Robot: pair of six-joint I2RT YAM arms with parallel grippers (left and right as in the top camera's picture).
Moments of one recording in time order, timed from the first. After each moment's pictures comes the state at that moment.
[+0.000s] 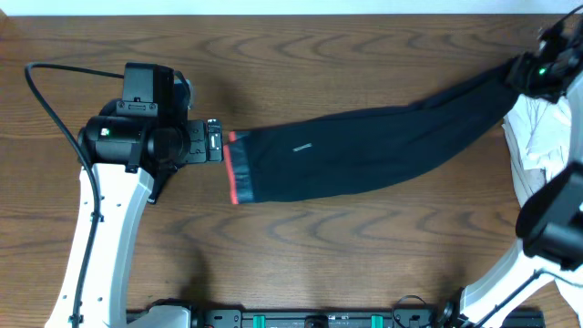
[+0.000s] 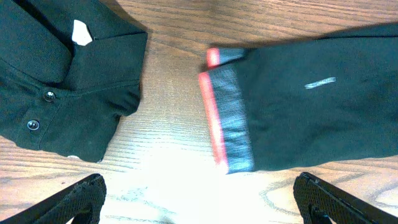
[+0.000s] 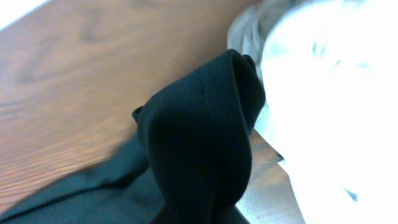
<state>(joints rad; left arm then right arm) -0.09 1.37 1.40 -1.18 0.05 -0.14 -0.39 2.01 1.83 -0.90 -0.27 0.07</state>
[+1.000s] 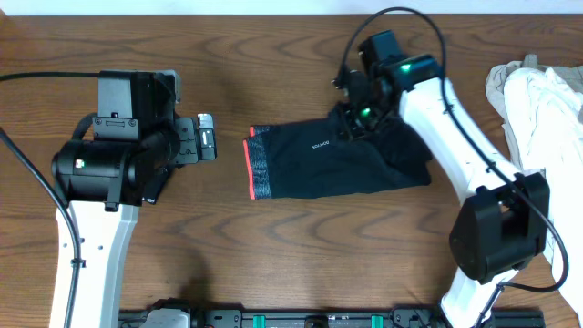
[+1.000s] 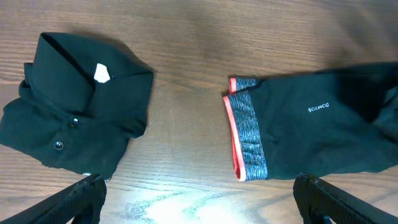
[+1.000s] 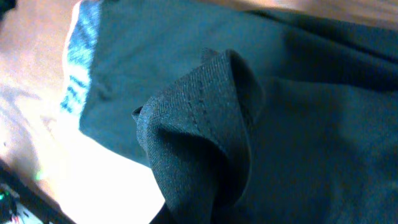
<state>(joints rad) -0.09 1.26 1.45 -1.16 0.04 -0.14 0.37 1.93 1.67 -1.09 -0.36 0.02</state>
